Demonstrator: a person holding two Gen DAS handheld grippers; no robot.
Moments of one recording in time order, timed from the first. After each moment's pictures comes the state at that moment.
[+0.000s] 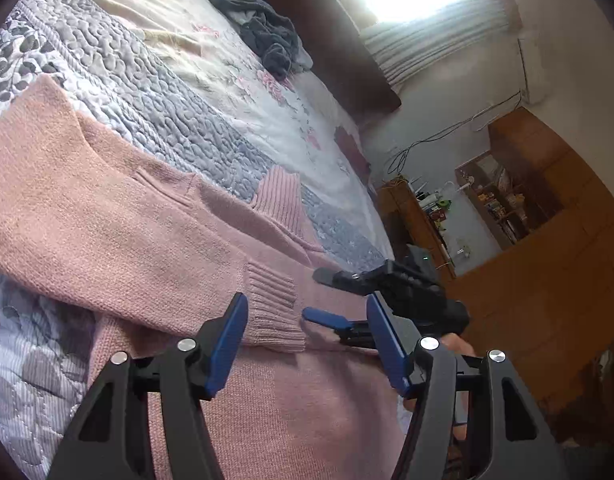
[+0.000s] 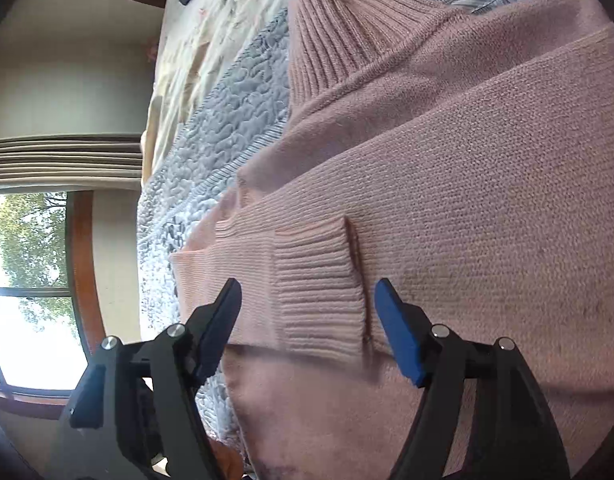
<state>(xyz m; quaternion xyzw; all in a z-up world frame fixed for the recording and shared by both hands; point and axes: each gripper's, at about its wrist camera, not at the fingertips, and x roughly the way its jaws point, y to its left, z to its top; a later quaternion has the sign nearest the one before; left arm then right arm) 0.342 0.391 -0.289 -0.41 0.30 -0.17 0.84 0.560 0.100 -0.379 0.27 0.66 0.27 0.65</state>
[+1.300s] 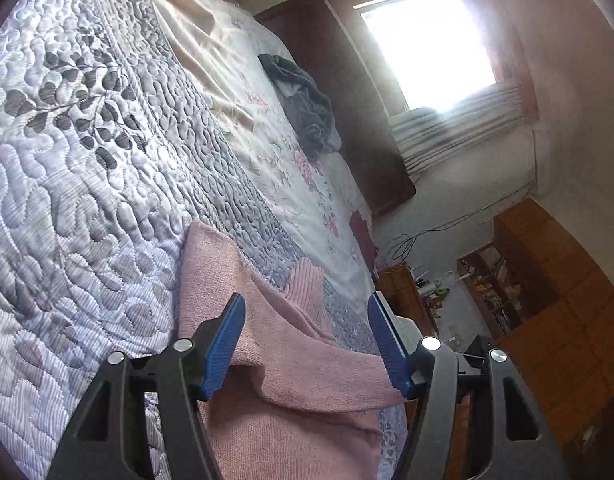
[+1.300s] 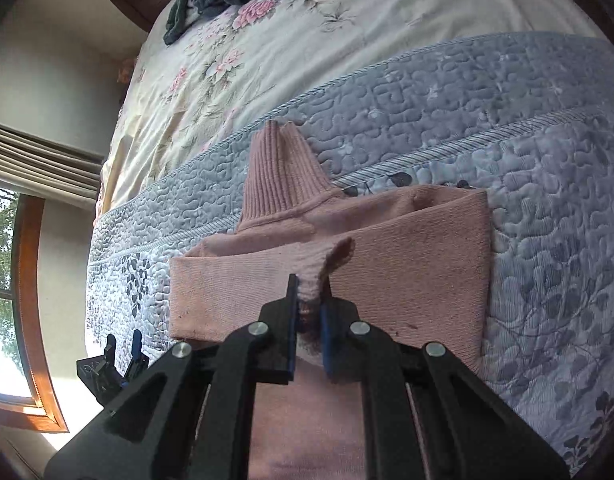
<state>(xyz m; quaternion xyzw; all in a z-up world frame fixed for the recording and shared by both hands) 0.318 0.474 -0.288 -0.49 0.21 -0.08 0.84 0.584 -0.020 -0.240 0.17 0.62 0.18 0.75</state>
